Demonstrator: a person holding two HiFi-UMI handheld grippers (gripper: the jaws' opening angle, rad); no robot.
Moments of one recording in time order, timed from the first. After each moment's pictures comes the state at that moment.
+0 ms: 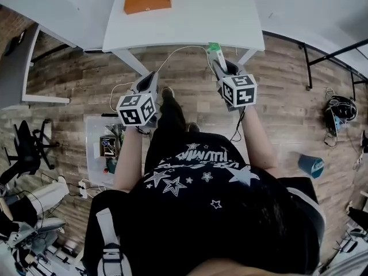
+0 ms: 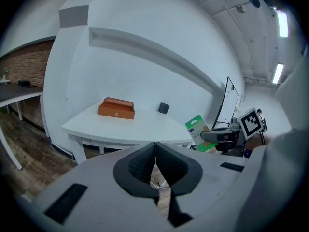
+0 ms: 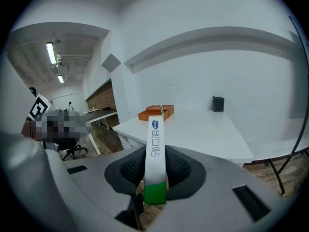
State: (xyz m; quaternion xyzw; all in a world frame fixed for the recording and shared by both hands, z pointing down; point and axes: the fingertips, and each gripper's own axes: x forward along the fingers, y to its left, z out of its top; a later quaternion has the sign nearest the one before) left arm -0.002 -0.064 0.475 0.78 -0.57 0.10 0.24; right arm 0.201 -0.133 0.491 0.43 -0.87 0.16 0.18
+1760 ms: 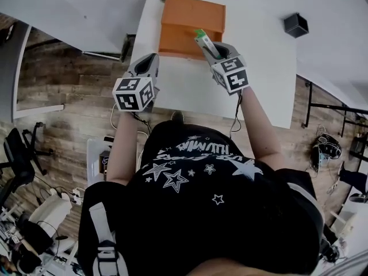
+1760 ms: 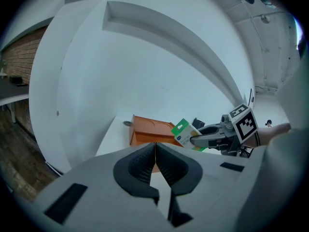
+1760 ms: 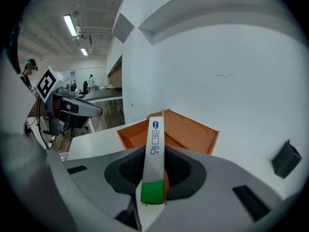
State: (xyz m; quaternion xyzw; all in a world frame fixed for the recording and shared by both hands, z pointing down) left arm -0.316 -0.539 0.477 0.77 -0.58 0.07 0.25; right arm -0.171 -0.614 0.500 0.30 -0.90 0.06 0.31
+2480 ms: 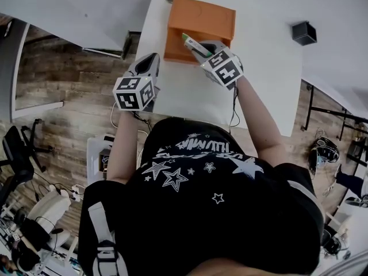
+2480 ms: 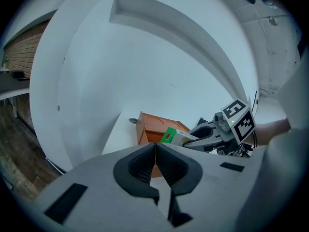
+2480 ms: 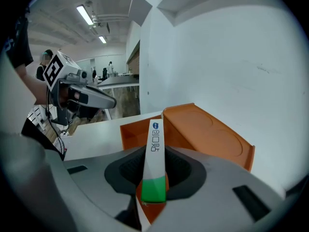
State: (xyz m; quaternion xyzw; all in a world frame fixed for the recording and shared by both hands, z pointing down) left arm -0.339 -0.586 0.508 0.76 -0.59 0.07 0.27; right arm -0.235 -0.647 0.544 0.18 -0.91 0.03 0.38
